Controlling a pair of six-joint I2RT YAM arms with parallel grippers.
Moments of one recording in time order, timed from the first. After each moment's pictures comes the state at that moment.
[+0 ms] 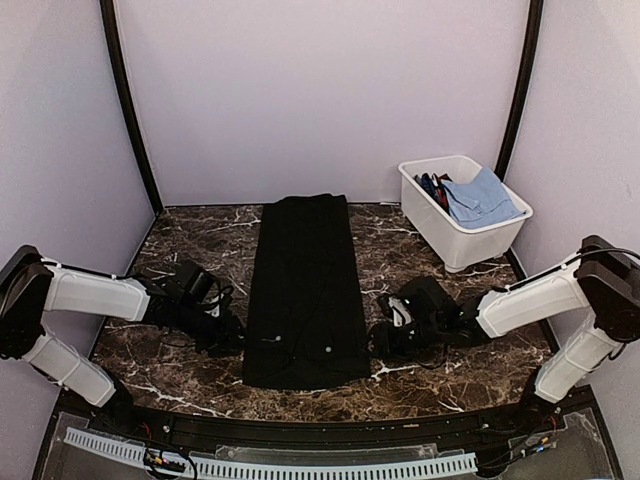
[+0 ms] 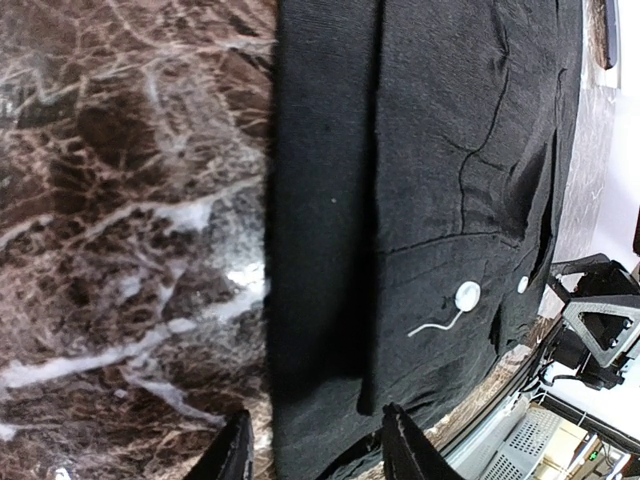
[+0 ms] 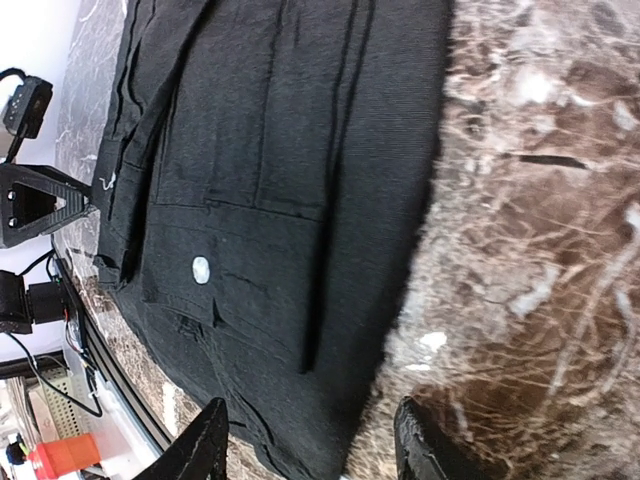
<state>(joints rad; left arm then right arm) -0.58 1.42 0.57 -0.23 0.45 -0.85 0.91 1.54 0.59 0.10 -0.29 0.87</state>
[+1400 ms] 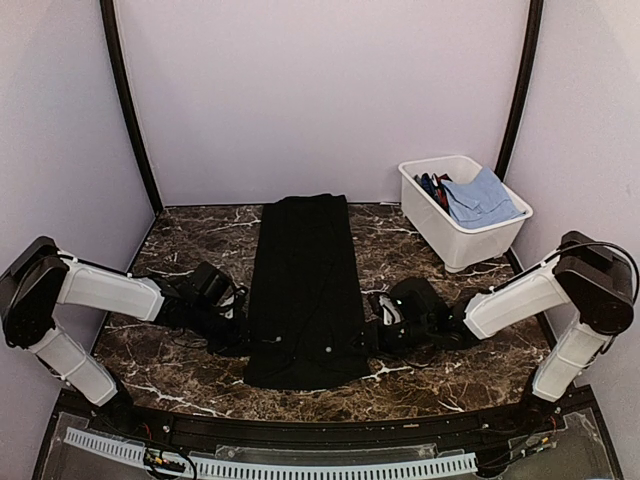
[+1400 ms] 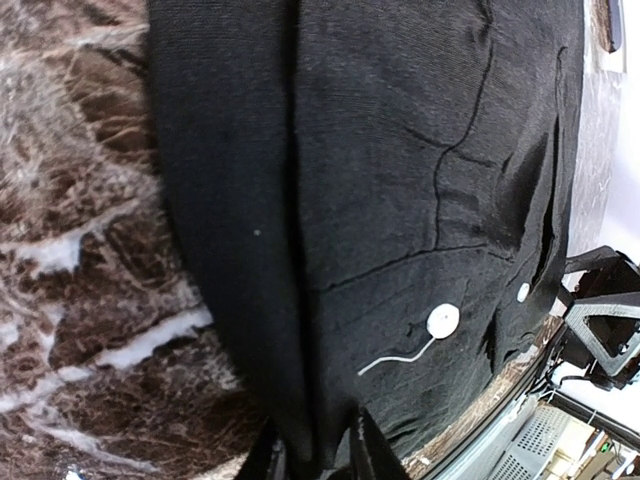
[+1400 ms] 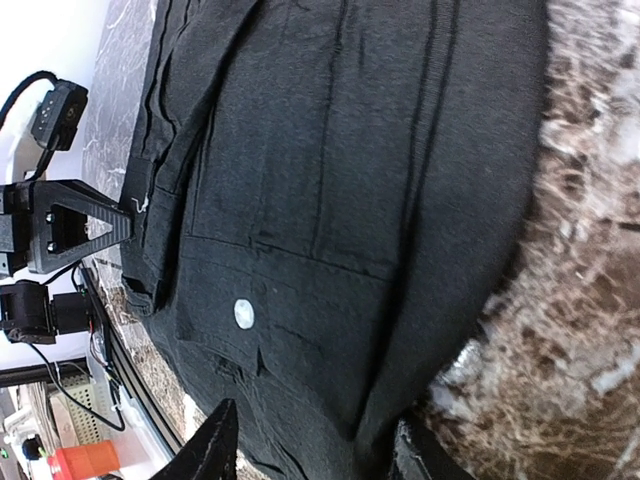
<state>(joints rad) -0.67 1.51 0.62 -0.18 0.41 -0.90 0.93 1.64 0.61 0.26 -0.31 0.92</state>
